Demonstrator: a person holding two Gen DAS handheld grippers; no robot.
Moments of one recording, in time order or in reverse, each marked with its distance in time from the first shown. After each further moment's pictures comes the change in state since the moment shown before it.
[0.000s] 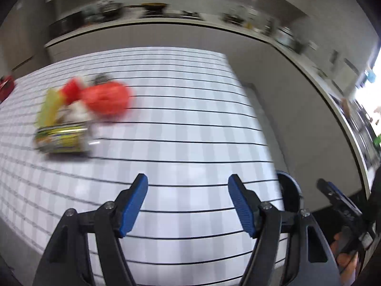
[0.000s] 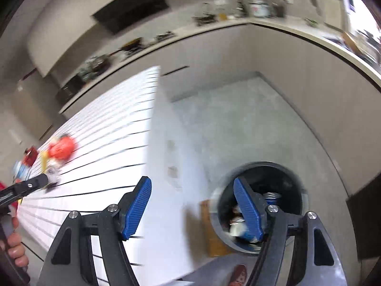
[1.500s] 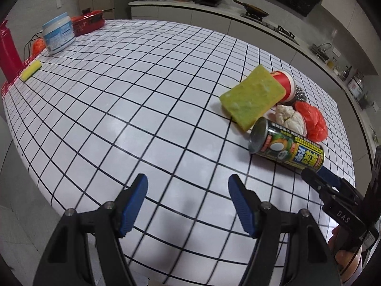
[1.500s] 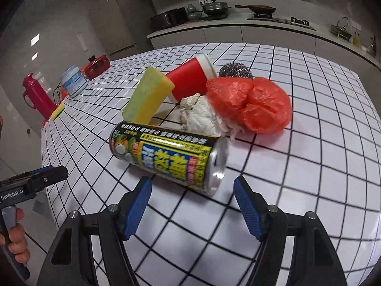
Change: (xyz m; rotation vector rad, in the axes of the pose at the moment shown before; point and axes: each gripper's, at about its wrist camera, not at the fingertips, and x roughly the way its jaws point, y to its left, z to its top) left arm 0.005 0.281 -0.013 -0.324 0.041 0.202; right arm 0.177 0.406 -0.050 -0.489 0.218 0.326
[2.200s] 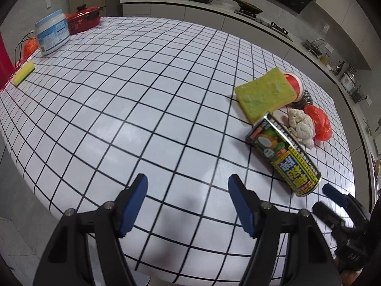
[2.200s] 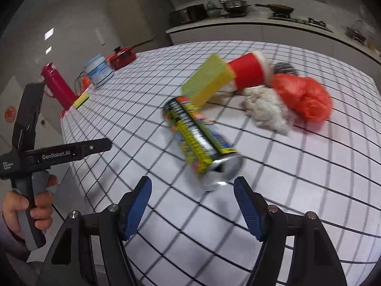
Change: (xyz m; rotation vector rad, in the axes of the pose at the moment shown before) left arm 0.007 0.036 0.016 0.048 0.022 -0.057; right arm -0.030 0.063 -0.021 -0.029 0.005 0.071
